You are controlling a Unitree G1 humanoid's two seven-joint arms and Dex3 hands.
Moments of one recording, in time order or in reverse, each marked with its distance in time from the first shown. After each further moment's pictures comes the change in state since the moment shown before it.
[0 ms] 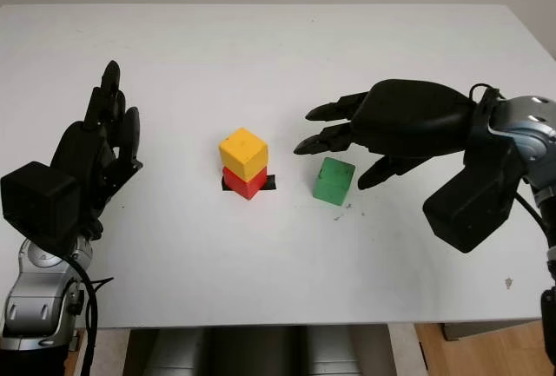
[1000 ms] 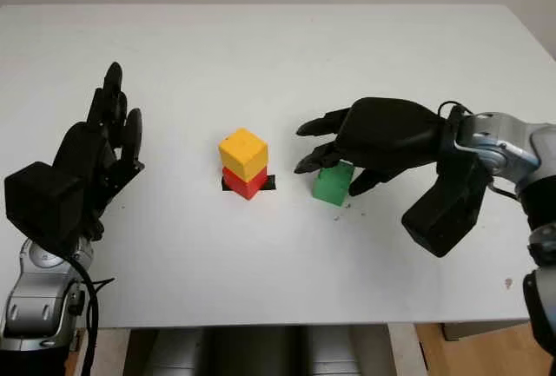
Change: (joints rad) left arm 0.004 -0.001 -0.005 -0.009 0.007 0.009 0.001; right arm -0.124 0.053 0.168 0.210 -0.365 -0.059 -0.465
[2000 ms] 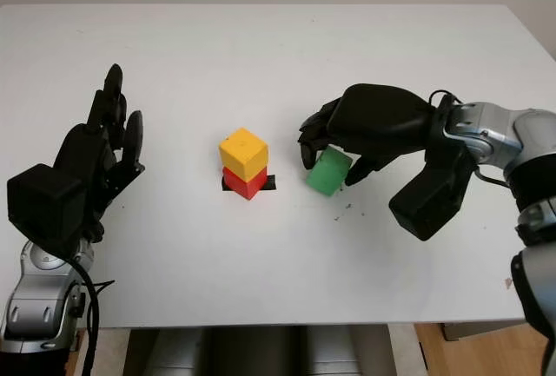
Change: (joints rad) left arm 0.006 -0.001 -0.006 -0.003 0.020 0.000 0.007; right arm -0.095 0.031 0.069 0.138 0.049 0.047 -0.066
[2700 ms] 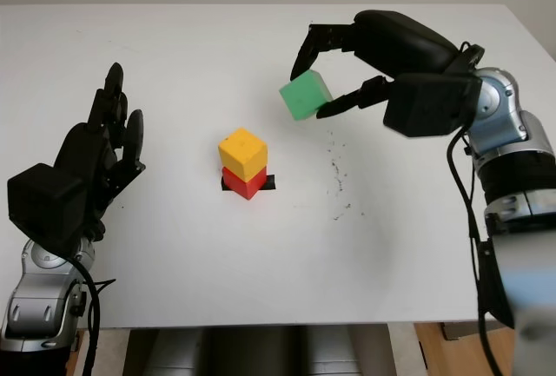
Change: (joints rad) left arm -0.007 0.000 -0.001 0.009 -0.007 -0.007 0.003; right arm 0.007 0.180 -0.294 -0.090 0.686 0.526 0.486
